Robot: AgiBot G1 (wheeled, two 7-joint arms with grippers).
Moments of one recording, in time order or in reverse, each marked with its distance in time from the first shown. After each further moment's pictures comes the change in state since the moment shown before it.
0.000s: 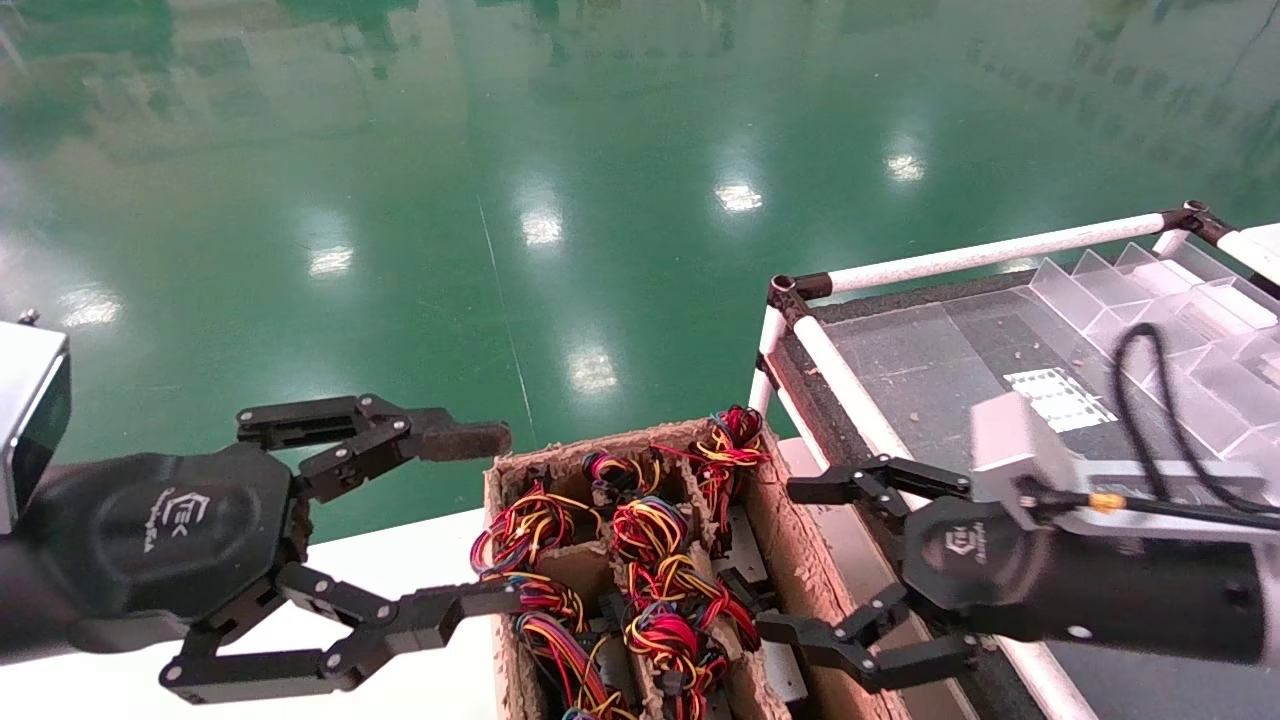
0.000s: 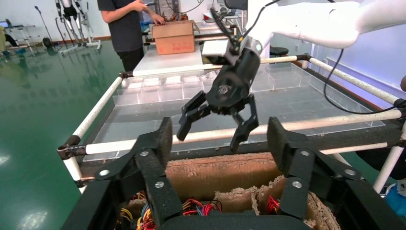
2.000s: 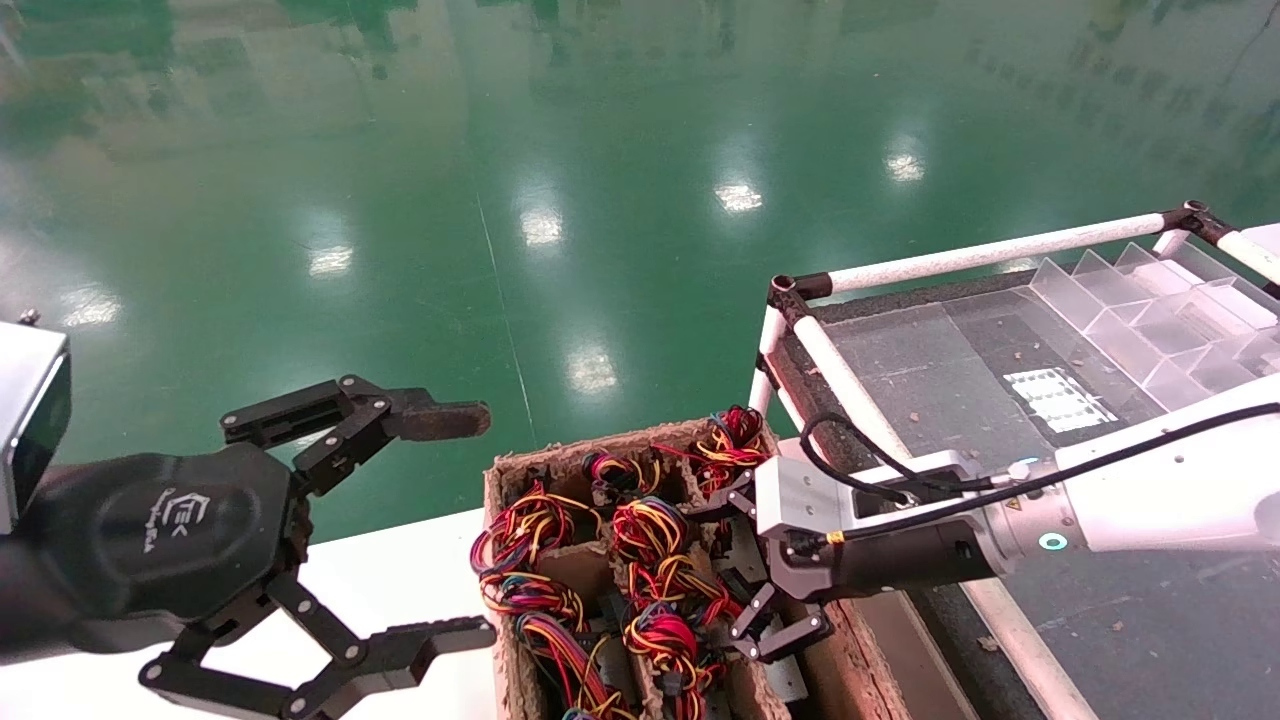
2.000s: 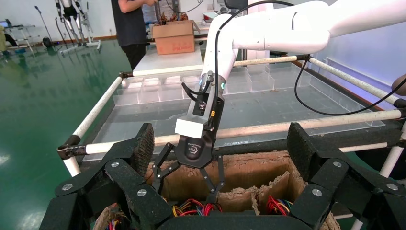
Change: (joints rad) left arm 0.000 0.000 0.001 0.000 -0.001 0.000 0.001; right arm 0.274 -0.352 -0.208 -0.449 -0.370 -0.002 -0.439
